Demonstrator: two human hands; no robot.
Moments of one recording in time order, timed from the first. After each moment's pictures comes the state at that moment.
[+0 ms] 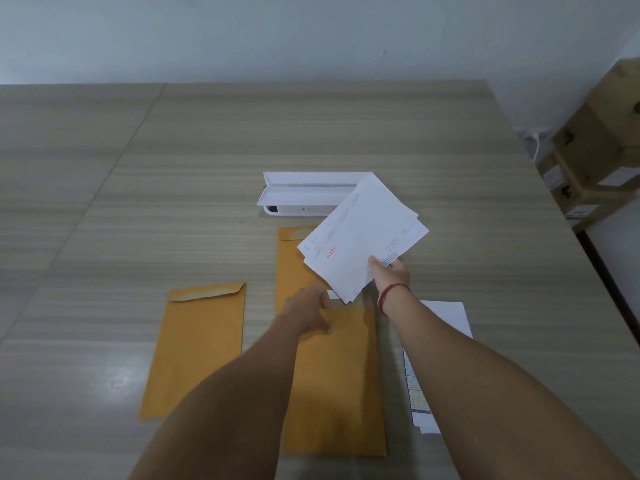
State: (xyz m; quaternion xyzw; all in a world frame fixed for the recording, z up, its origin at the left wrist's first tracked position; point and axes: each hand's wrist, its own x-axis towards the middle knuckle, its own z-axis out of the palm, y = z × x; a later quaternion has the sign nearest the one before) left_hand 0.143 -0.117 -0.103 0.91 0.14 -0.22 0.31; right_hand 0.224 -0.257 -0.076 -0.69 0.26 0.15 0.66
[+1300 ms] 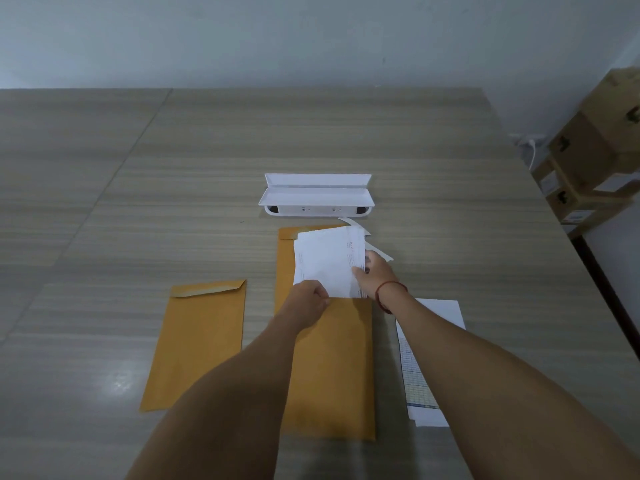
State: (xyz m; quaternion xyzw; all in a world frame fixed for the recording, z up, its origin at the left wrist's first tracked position) left_hand 0.139 -0.119 -0.109 0.90 0.16 -0.10 0.38; right_hand 0.227 -0.261 -0.088 -0.88 0.00 0.26 0.40
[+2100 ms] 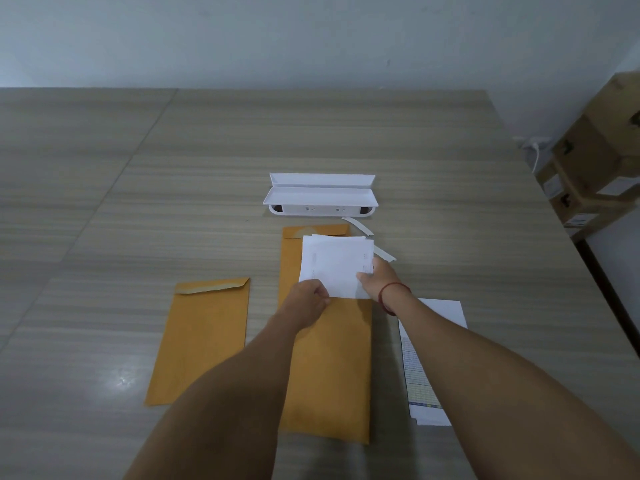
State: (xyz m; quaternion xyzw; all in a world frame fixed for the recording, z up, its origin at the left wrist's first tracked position) left_hand 0.136 -0.110 -0.116 0.91 0.14 -0.09 0.38; right_hand 0.228 -0.261 -0.101 -0.89 -0.01 0.28 0.36
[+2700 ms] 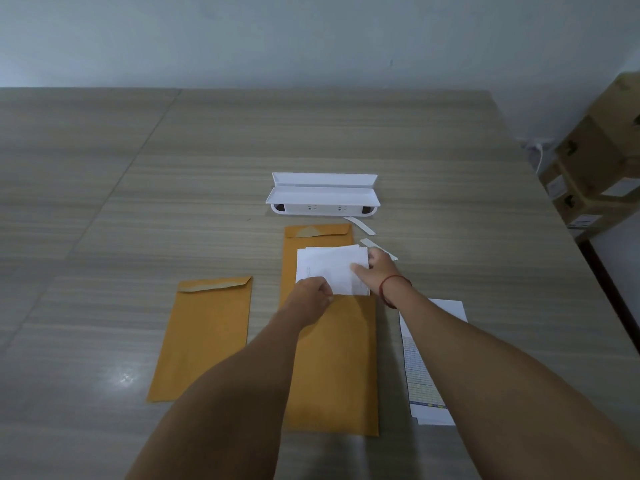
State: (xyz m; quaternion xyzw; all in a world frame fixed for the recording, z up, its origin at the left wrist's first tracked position) left_hand 0.136 -0.115 -0.109 0.90 0.14 -0.09 0.39; right_hand 0.228 -0.258 -0.080 -0.87 -0.02 0.26 0.42
